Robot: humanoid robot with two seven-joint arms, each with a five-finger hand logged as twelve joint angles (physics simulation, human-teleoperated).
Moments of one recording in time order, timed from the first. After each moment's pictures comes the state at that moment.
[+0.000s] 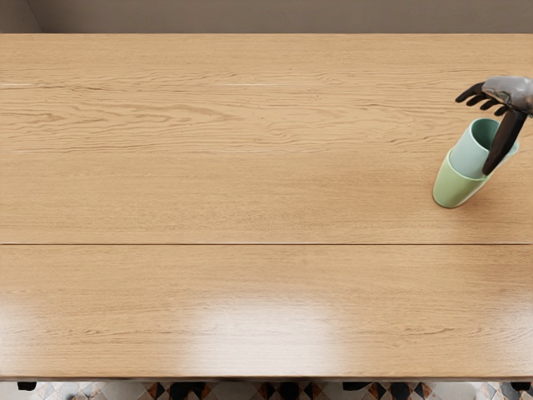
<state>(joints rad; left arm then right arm) -0.23 0.00 0.04 -0.13 -0.06 -0.17 0.27 1.41 -0.94 0.01 1.44 -0.75 0.10 -0.61</state>
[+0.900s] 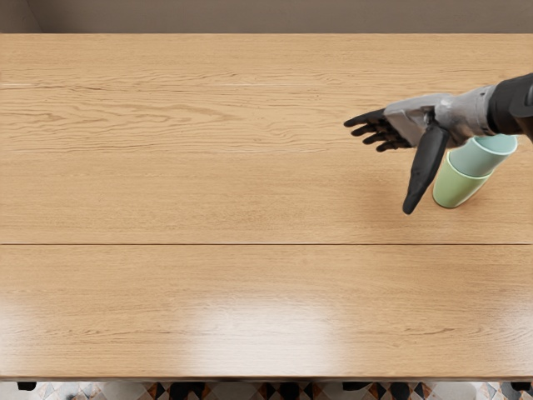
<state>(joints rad) -0.03 0.00 0.02 -0.13 -0.06 -0.17 0.27 1.32 -0.92 0.29 1.54 -0.27 0.44 -0.61</state>
